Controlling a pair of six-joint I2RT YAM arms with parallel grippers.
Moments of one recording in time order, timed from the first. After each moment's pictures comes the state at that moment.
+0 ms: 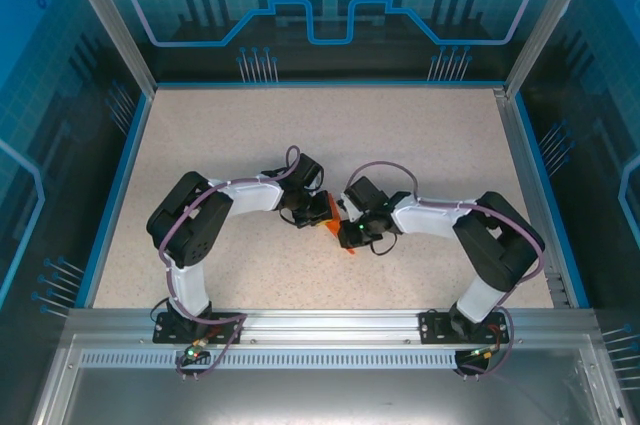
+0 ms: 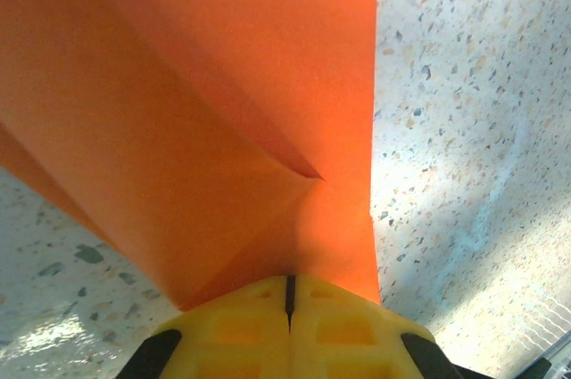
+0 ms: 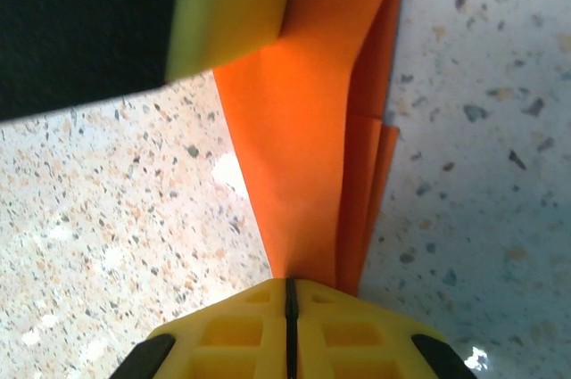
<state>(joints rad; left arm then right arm) -0.59 1.88 1.05 -0.31 0.39 -0.93 0.72 1.66 0.82 -0.36 -0.29 0.45</state>
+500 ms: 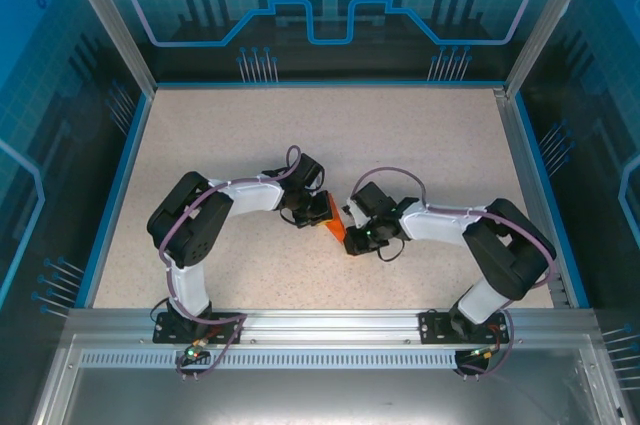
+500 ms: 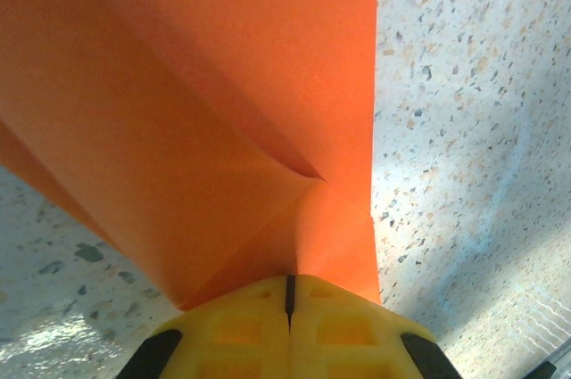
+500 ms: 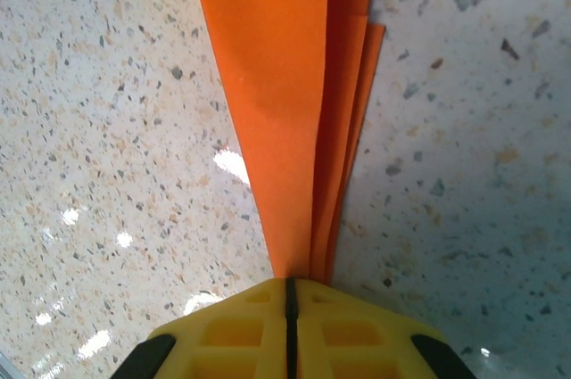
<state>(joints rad) -0.59 1.88 1.05 -0.32 0.37 -0.93 0.71 1.60 0.74 -0.36 -0.32 0.44</state>
